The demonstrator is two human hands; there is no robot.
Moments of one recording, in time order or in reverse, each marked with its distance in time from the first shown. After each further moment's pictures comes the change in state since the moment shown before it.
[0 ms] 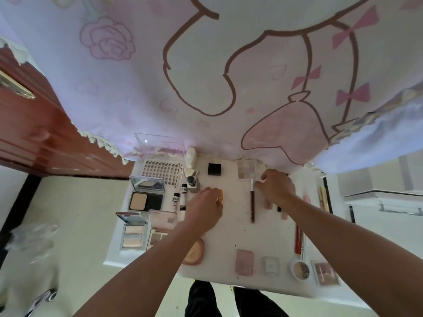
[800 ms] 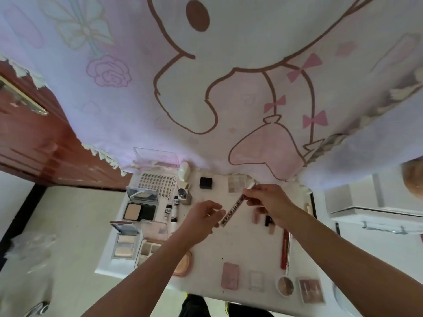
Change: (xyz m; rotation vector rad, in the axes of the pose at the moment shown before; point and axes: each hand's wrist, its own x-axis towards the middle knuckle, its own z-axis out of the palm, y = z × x) left_hand -0.021 0.032 -0.008 -0.686 -0.141 -0.218; right_hand -0.046 0.002 -0.058 1.010 -0.379 0.076
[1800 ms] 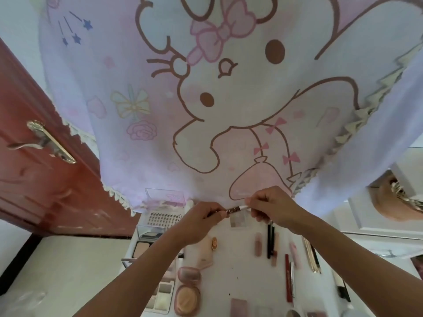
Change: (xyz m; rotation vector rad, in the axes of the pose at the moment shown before) left_hand -0.045 0.097 -0.065 0.267 -0.103 0.461; right_hand -0.092 -0.086 -0.005 -0.396 -0.108 -0.467
